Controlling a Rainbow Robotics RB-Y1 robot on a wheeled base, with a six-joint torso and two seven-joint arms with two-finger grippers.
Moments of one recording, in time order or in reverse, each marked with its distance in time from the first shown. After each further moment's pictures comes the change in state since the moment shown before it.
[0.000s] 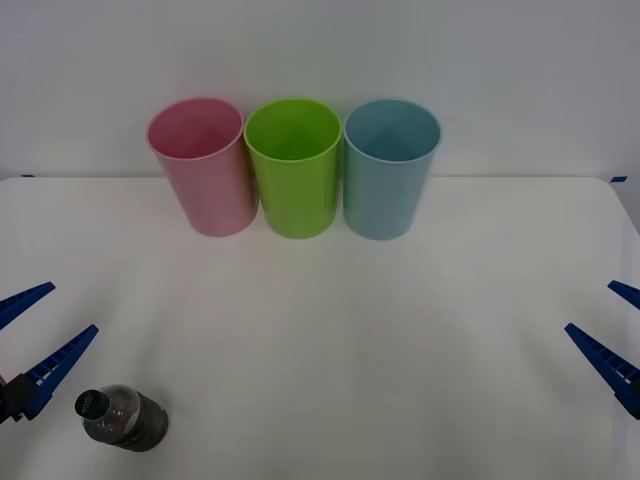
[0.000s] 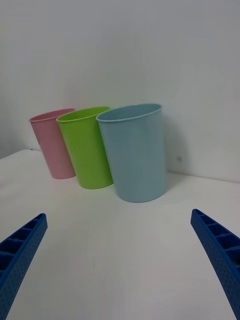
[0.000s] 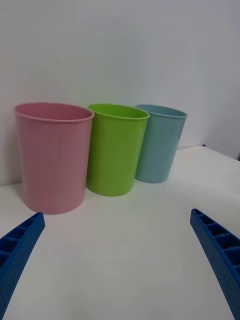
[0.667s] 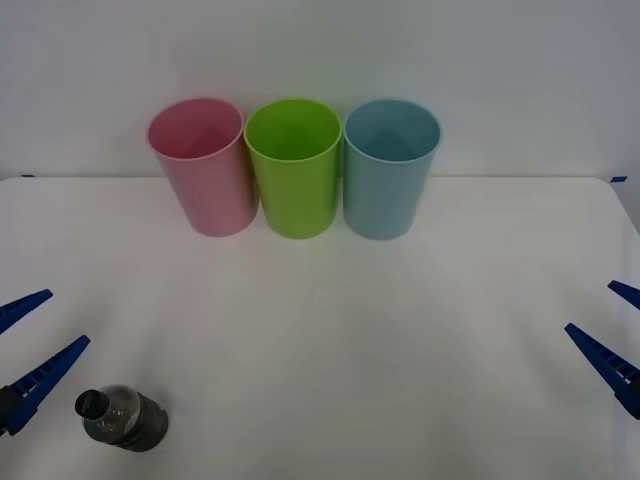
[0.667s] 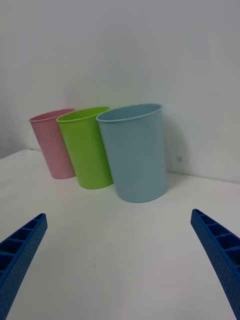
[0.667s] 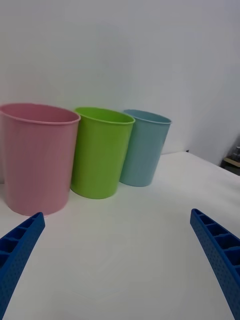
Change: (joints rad) right arm 0.000 0.000 0.000 0.000 0.000 0.000 0.000; left arm 0.039 0.062 -0.026 0.007 0.085 -0.034 0.014
